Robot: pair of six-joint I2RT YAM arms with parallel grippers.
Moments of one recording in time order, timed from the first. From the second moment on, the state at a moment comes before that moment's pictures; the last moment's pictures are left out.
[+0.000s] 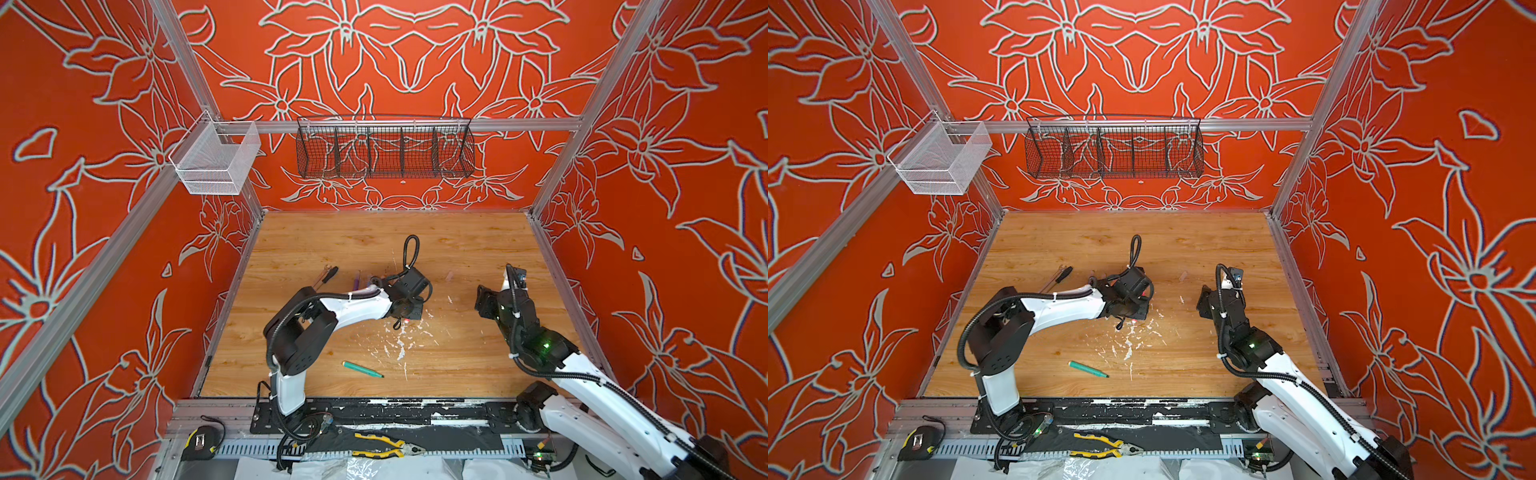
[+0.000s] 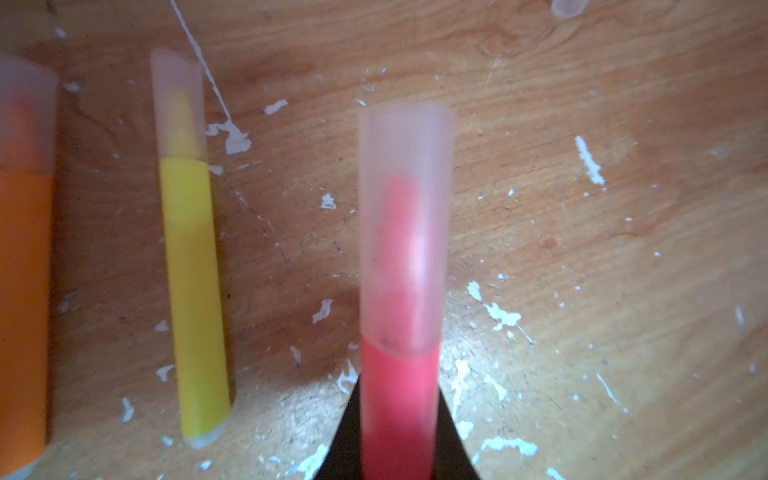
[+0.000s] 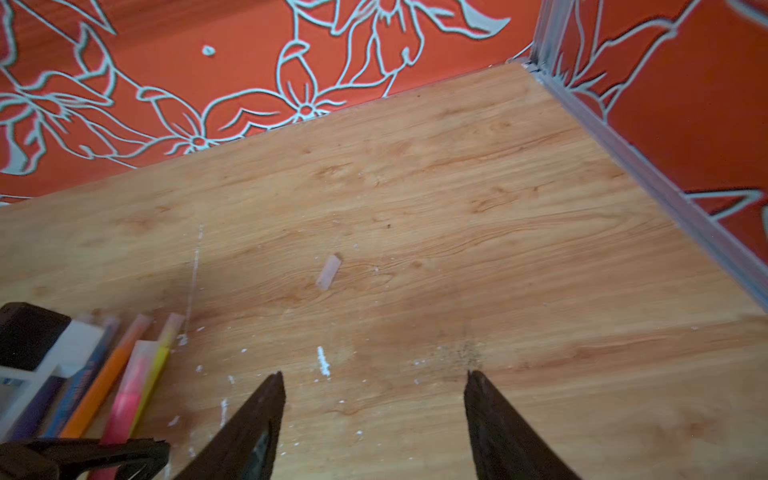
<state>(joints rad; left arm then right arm) -0.81 1.90 1.25 -0.45 -0.08 -0.60 0.51 0.77 0.51 -0.29 0.54 0.50</state>
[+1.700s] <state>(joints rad) -1.34 1.60 1.19 -1.37 -0.44 -0.78 0.44 0.87 0.42 -0.16 0.58 0.48</state>
